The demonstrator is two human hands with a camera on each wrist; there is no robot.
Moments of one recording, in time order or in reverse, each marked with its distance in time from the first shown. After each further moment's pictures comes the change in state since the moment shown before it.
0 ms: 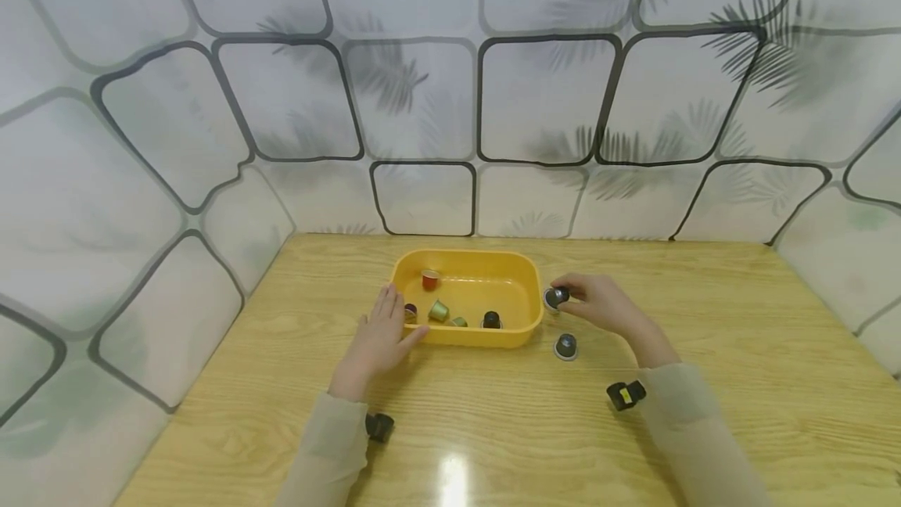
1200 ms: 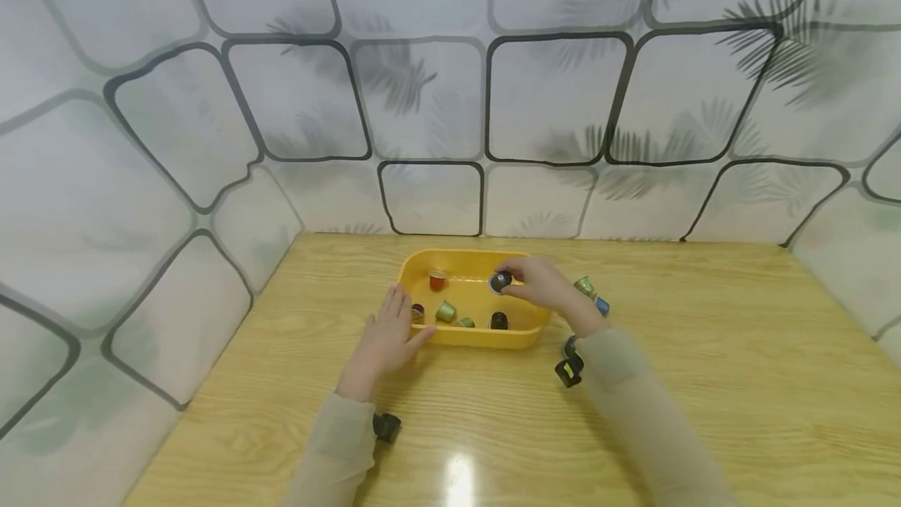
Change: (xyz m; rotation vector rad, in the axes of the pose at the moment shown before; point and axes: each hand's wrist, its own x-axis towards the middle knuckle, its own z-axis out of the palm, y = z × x) left_hand 0.000 0.002 -0.002 -0.010 -0.007 -0.006; right_hand 0.072 -0.048 0.035 -0.033 -0.095 -0.047
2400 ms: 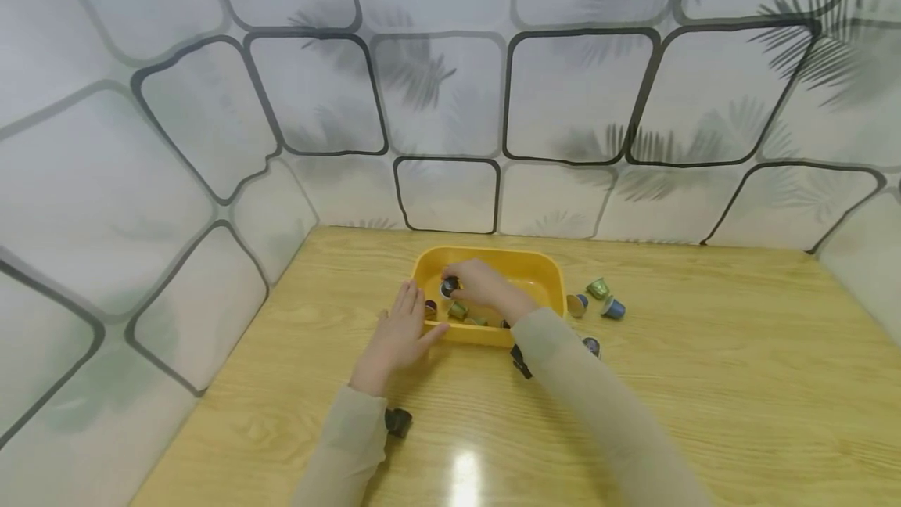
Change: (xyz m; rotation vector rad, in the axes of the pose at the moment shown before) left_hand 0.002 -0.003 0.003 0.052 0.021 0.020; right_hand 0.073 -0.049 0.060 -0.181 -0.151 -0.105
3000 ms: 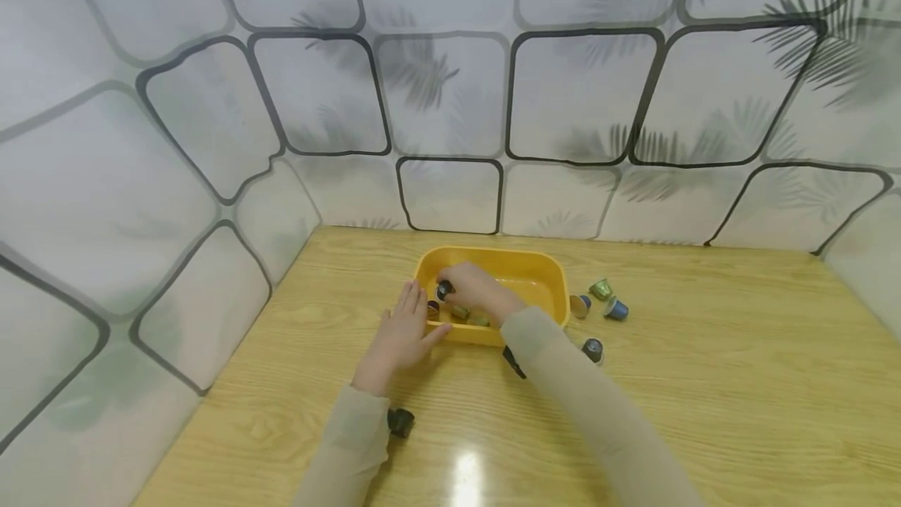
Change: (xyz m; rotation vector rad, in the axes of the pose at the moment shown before) left_hand 0.000 0.002 -0.002 0.002 -0.006 -0.016; right_hand 0.014 -0.008 0.011 -0.029 -0.049 0.049
